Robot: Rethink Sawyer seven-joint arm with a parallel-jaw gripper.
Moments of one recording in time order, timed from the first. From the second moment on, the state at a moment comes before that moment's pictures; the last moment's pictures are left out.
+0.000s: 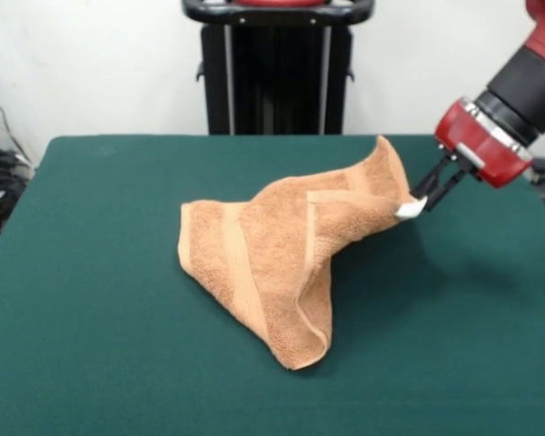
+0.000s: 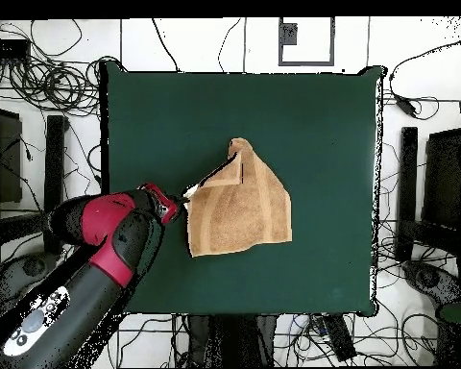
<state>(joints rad) 0.77 0.06 -0.99 1.37 0.72 0.62 2.26</state>
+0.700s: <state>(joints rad) 0.79 0.11 -1.02 1.29 0.72 0.73 2.35</state>
